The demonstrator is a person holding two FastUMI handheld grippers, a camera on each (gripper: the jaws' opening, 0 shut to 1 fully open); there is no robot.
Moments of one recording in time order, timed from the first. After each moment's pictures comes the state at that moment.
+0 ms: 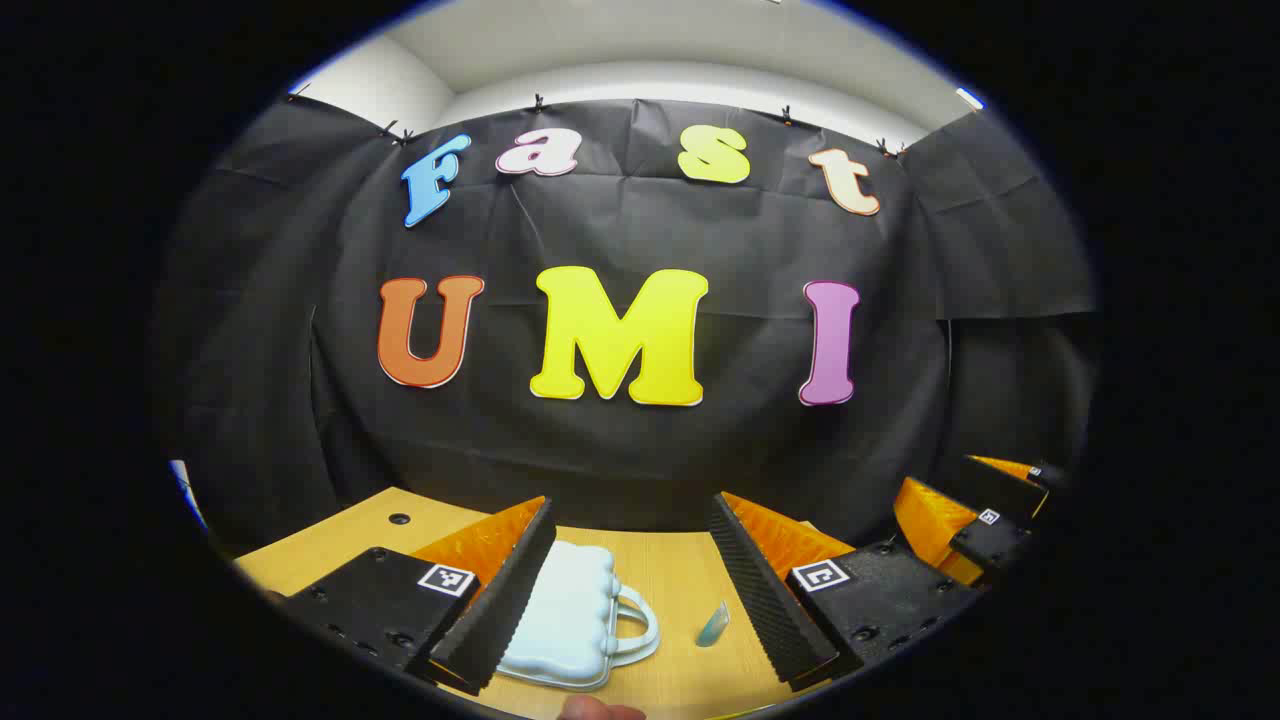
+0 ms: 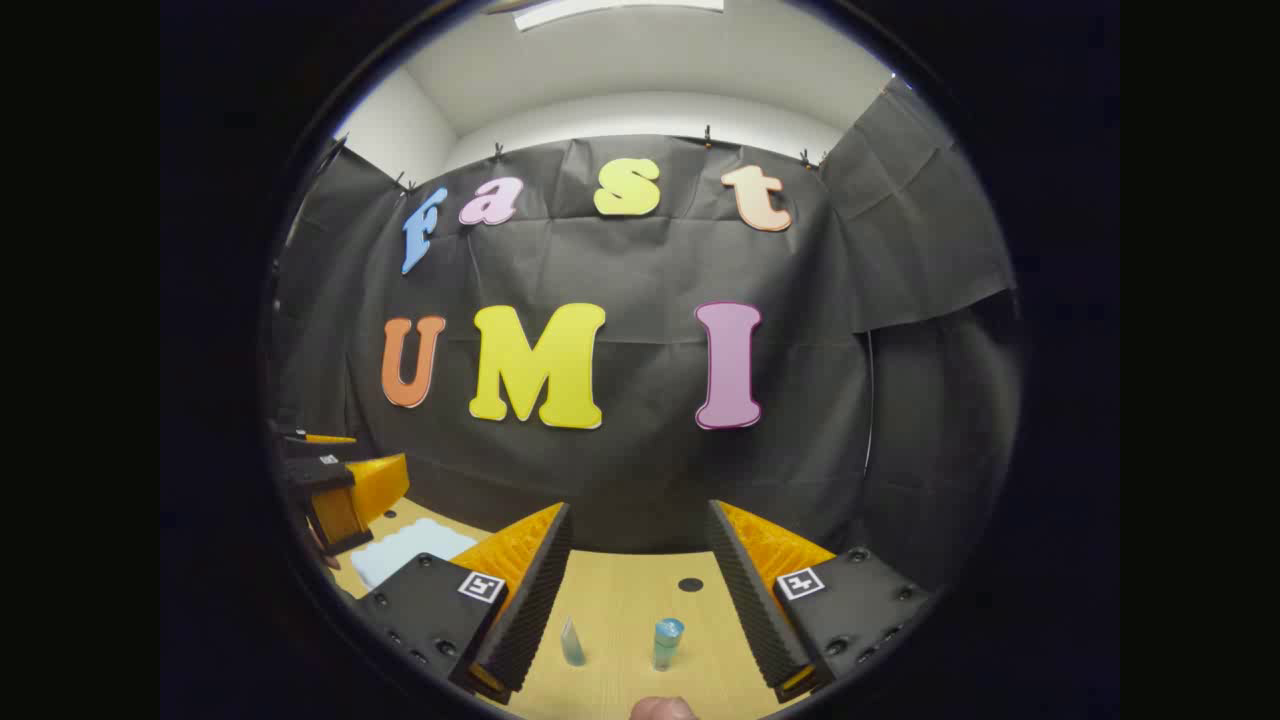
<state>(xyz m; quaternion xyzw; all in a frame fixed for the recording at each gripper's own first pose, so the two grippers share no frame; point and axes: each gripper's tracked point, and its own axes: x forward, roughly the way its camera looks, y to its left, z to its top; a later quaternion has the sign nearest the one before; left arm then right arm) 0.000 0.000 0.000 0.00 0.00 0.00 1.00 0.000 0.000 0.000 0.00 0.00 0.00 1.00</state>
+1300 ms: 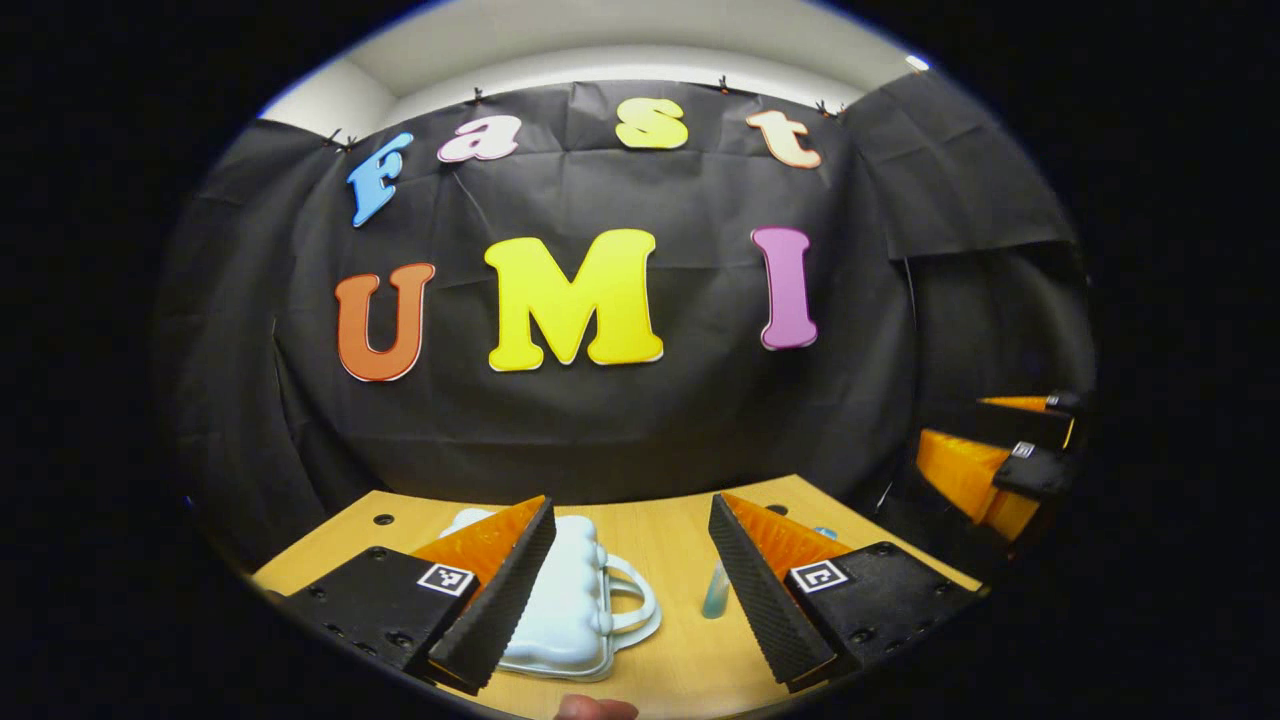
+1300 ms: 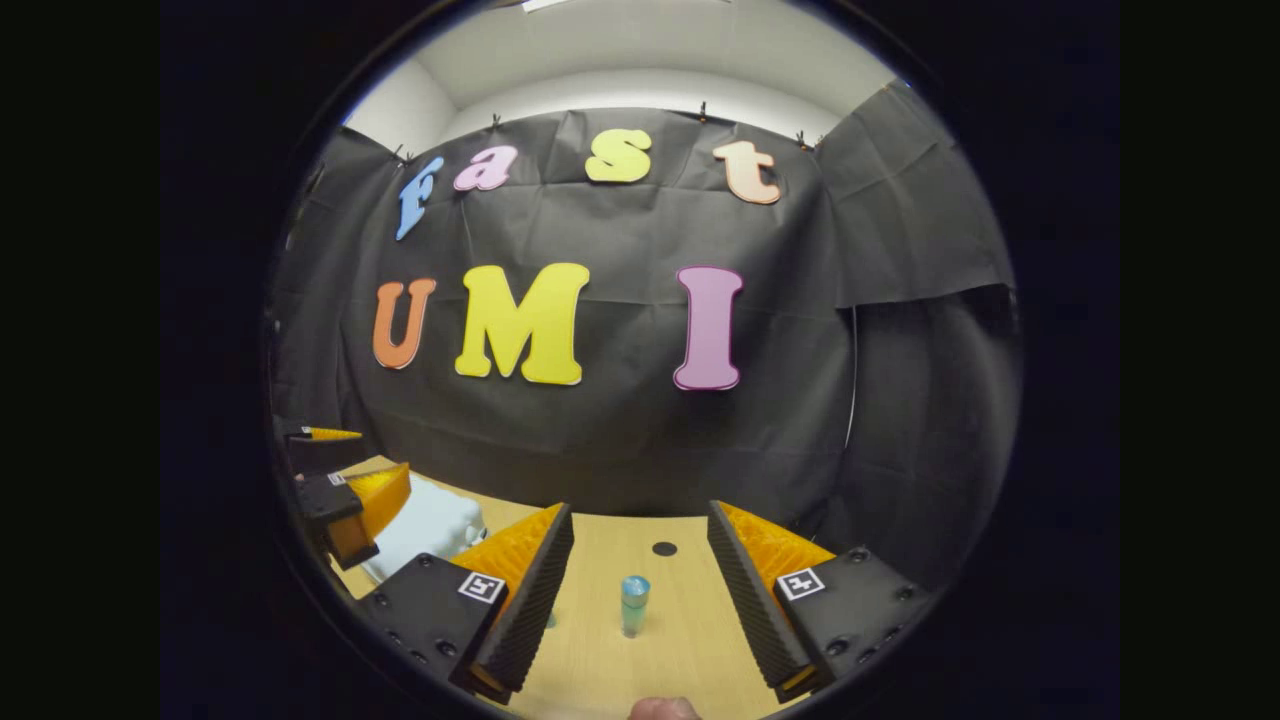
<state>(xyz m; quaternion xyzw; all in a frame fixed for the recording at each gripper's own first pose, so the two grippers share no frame) 0.004 -0.016 -0.093 0.10 0.06 -0.05 0.99 -0.025 -0.037 -0.051 -0.02 0.06 -0.02 1.00</state>
